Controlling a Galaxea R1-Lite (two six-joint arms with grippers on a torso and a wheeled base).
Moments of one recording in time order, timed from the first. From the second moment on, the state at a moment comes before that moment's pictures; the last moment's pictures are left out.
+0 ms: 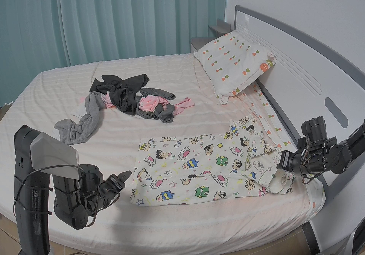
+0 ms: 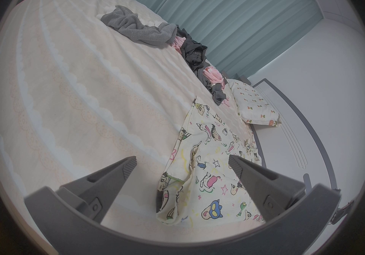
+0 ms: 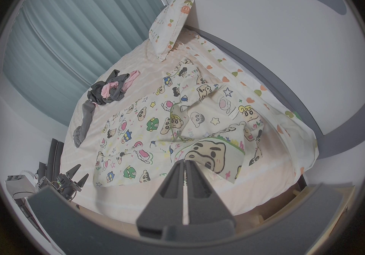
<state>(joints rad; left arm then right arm) -0.23 2.42 -0.35 -1.55 0.00 -0.90 0.21 1.87 -0.69 -0.36 0.01 0.52</state>
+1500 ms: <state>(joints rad) -0.23 2.42 -0.35 -1.55 0.00 -0.90 0.04 2.25 -0.84 -0.51 0.23 0.41</state>
